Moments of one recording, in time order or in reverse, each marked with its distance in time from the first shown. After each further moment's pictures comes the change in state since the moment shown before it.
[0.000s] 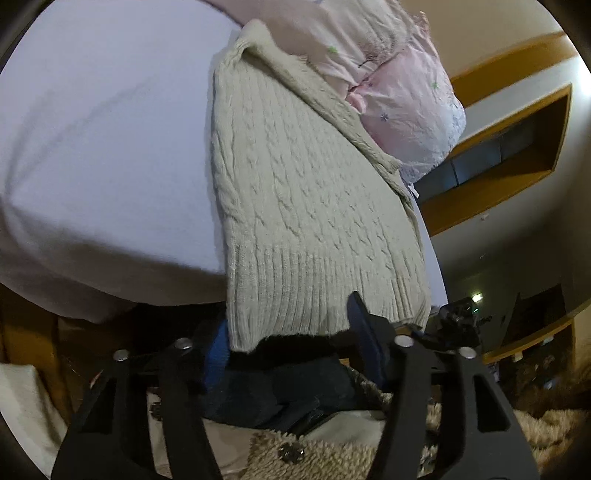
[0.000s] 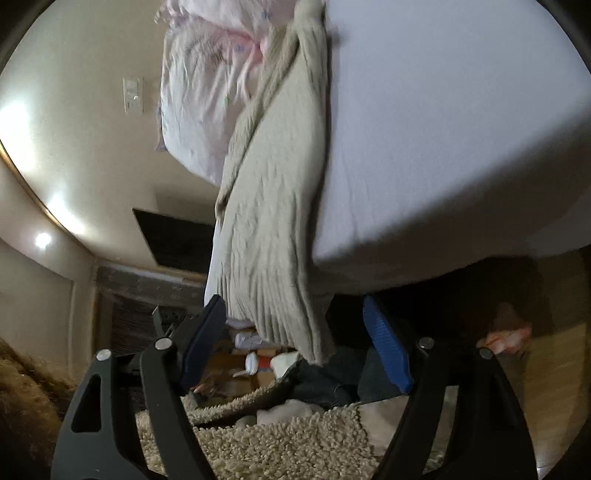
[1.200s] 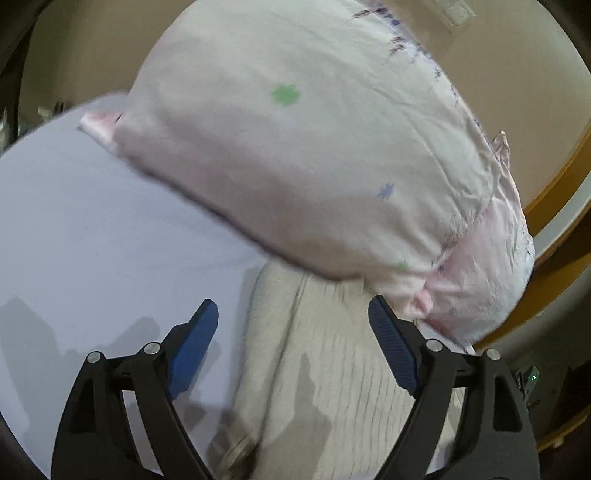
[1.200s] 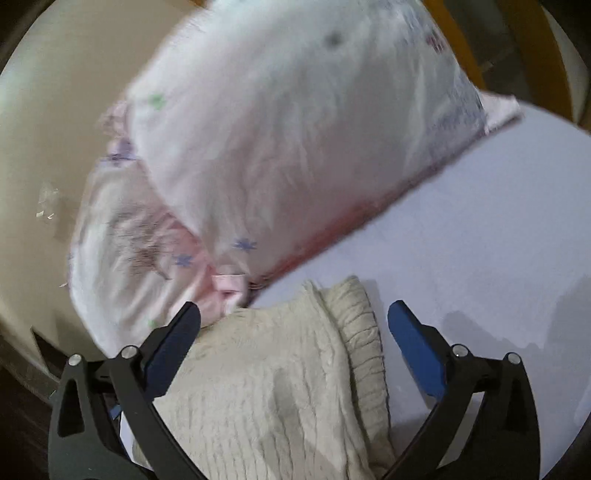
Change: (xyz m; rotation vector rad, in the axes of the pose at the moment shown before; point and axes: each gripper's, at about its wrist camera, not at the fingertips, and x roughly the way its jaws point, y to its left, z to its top) left arm 0.013 -0.009 0.281 -0.046 -0.321 0.229; right arm 0.018 0.105 0.283 -0.168 -0.600 -0.443
